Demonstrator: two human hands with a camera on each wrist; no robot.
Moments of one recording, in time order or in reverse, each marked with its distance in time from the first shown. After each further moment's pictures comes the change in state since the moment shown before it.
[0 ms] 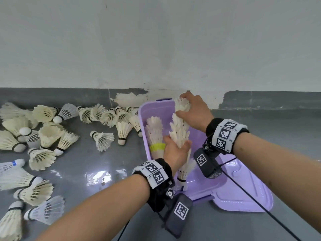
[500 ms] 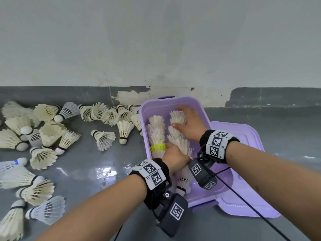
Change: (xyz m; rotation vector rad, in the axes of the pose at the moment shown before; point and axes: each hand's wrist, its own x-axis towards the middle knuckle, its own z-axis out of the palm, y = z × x) left_hand 0.029 -0.023 -0.003 0.256 -0.113 -0.170; right_hand 0.005 0.039 0.054 0.060 -0.127 0.041
